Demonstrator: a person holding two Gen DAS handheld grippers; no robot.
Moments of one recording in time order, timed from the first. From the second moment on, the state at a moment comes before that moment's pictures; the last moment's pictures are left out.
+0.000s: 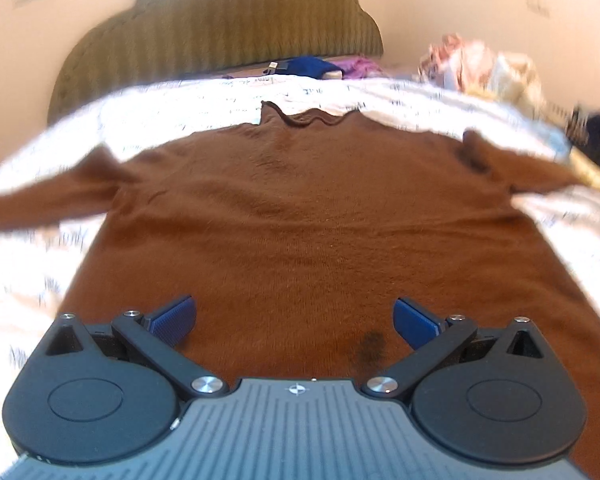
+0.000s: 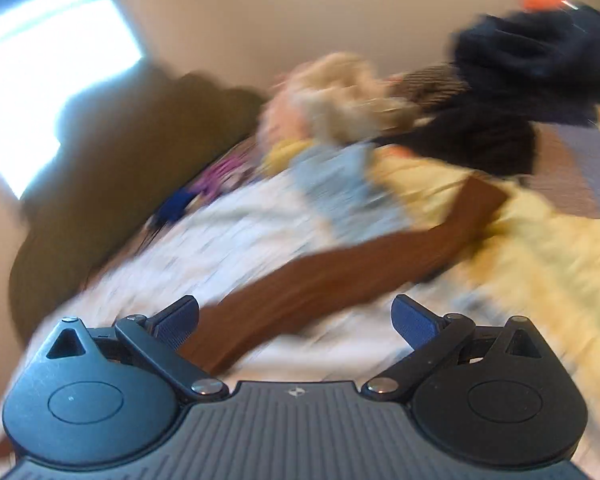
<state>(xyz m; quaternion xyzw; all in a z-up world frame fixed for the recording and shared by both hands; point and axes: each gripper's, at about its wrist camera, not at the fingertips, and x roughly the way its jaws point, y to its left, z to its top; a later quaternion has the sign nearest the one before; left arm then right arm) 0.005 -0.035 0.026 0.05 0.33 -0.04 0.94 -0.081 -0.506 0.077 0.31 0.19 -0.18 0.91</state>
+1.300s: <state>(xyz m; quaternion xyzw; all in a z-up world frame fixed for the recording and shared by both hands) 0.018 -0.016 0.002 -0.02 0.35 -0.07 0.93 0.163 -0.195 0.049 0.34 0.30 0.18 0.87</state>
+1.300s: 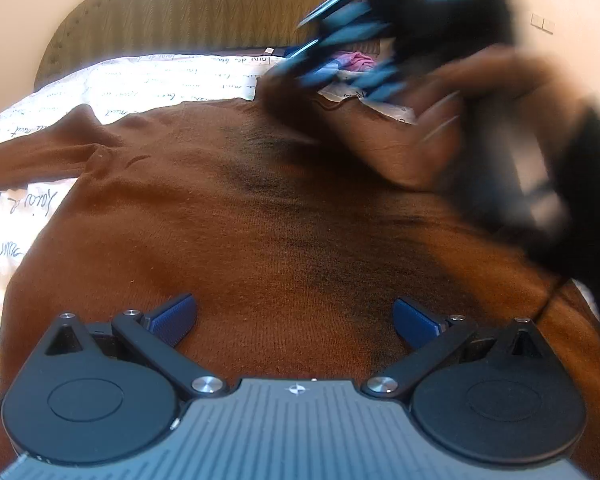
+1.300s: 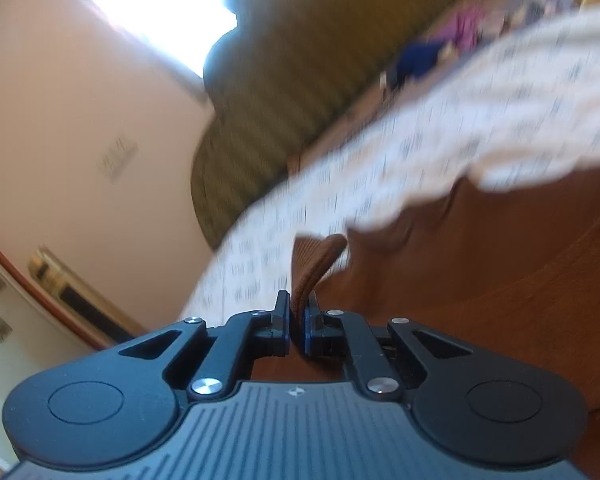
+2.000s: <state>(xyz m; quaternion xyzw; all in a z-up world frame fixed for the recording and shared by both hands) 0.111 0.045 0.049 -0.25 0.31 -0.03 0.92 0.001 -0.281 -0.004 0.28 0.27 0.08 0.92</state>
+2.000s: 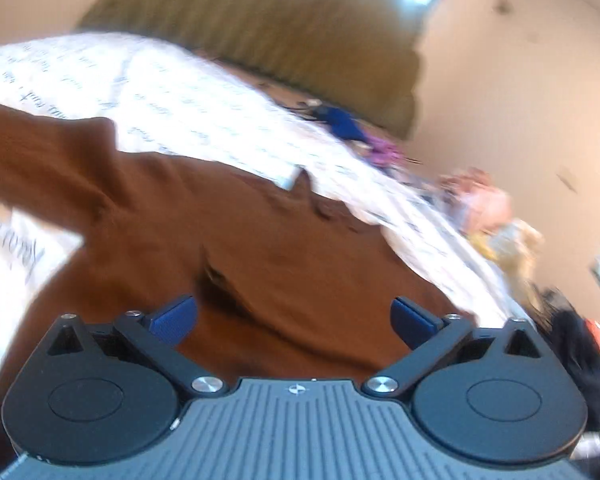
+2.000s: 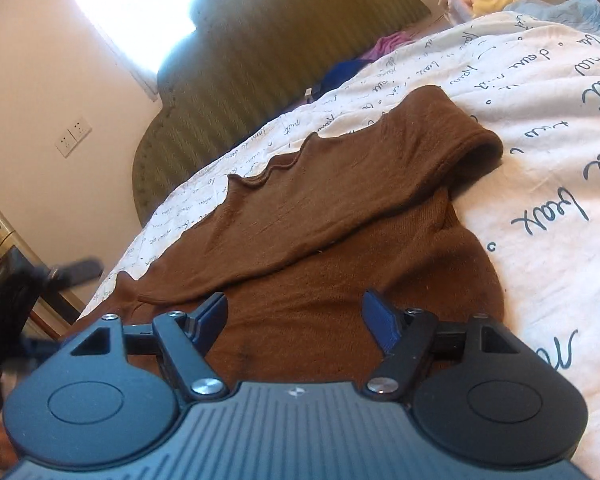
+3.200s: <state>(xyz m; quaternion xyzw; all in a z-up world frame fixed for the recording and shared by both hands) 0.153 0.113 0.036 -0.11 0.31 0.18 0.93 0.092 -0.280 0.057 0.19 0.27 0.05 0.94</state>
